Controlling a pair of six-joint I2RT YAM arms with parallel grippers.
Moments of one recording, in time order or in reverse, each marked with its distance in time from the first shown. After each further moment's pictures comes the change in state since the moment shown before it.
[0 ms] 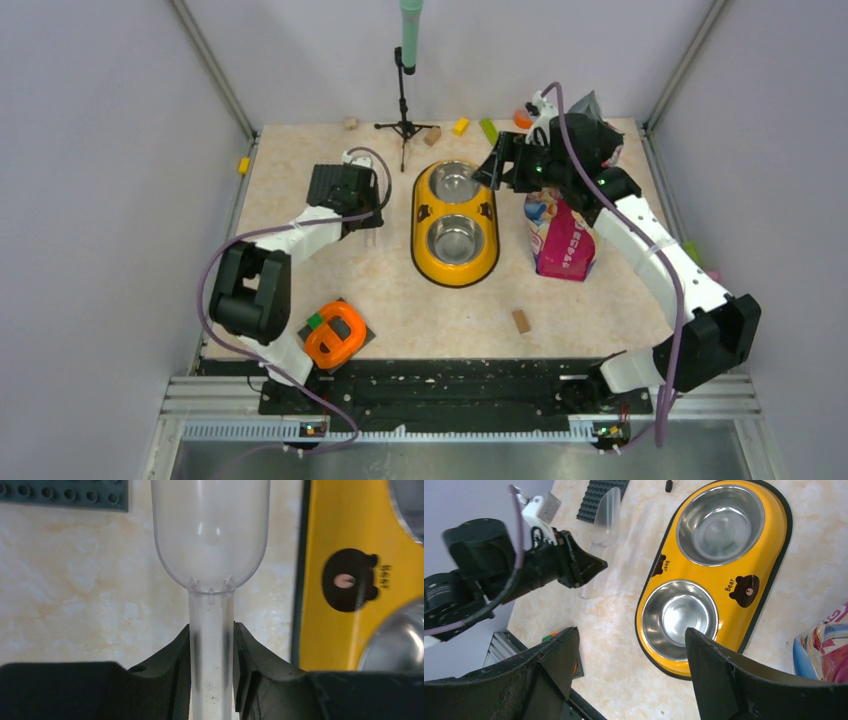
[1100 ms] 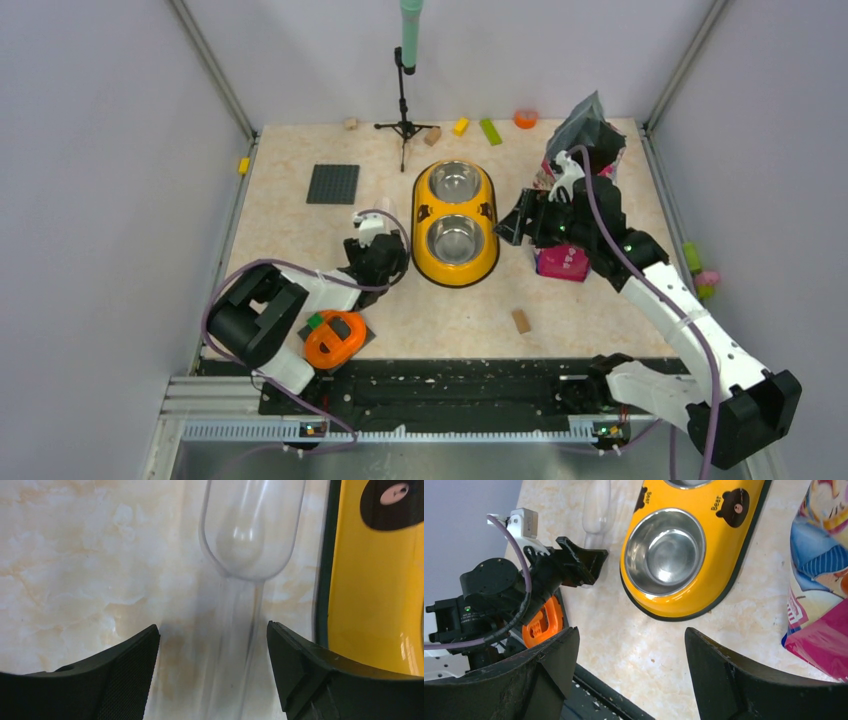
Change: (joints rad) left arm -0.303 -0.044 -0.498 0.529 -0.531 -0.249; right arm 0.000 -0.360 -0.397 -0.002 0.031 0.034
